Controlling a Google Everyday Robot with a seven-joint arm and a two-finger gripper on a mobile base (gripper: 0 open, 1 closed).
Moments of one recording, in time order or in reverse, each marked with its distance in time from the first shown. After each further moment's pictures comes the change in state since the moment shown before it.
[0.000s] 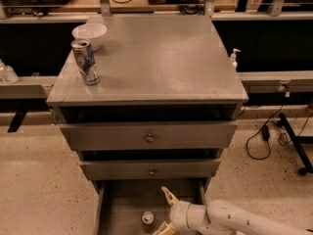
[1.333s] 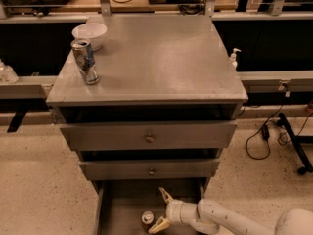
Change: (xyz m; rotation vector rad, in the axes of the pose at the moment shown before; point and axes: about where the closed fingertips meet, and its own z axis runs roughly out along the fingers) arm 0.116 -0.040 0.086 0.007 -0.037 0.003
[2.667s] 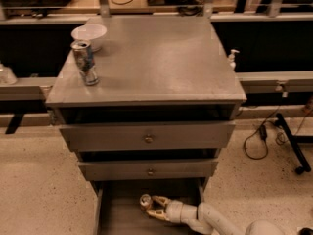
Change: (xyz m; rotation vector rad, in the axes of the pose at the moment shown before) arm 0.068 0.002 0.047 -0.023 -0.231 0.098
